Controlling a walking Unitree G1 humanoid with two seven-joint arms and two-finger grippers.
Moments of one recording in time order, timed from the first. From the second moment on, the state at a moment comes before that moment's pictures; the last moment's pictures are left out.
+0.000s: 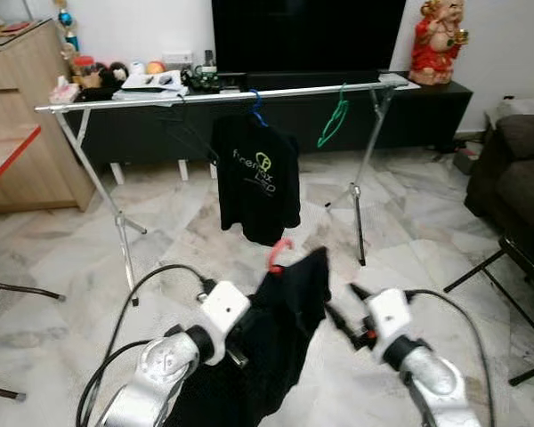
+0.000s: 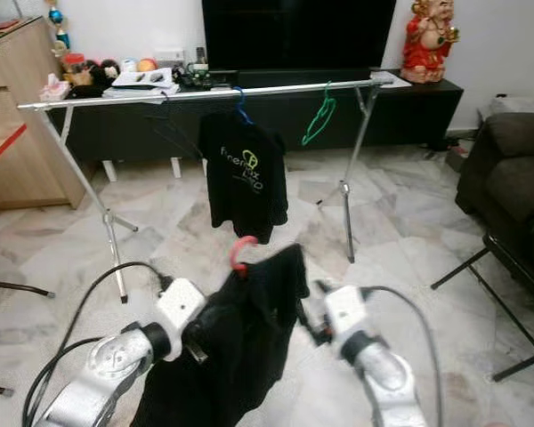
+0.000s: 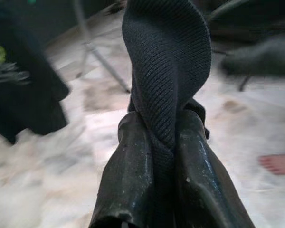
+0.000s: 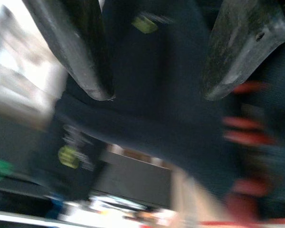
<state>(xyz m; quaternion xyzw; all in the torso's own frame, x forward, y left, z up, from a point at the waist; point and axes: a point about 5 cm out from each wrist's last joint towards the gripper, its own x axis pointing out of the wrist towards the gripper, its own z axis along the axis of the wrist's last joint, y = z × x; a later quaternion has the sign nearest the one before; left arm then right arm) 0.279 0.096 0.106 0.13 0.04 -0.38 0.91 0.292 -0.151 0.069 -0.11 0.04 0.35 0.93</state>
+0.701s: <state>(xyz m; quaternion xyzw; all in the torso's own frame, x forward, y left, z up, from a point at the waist) 0.291 0.076 0.131 0.11 0.01 -0.44 0.89 0.277 -0.154 0.092 -0.16 0.05 0.26 0.95</state>
